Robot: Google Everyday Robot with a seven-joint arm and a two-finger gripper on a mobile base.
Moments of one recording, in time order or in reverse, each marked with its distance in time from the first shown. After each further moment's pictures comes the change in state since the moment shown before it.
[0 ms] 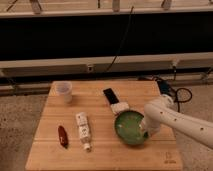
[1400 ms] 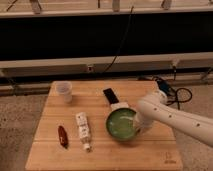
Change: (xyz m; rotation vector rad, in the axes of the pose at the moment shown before) arm -0.041 -0.064 -0.046 0.066 0.009 -0.189
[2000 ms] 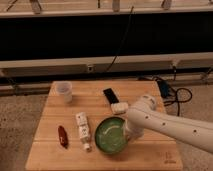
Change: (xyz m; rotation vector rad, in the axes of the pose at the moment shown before) arm -0.052 0.001 -0.005 -0.006 -0.019 -0.141
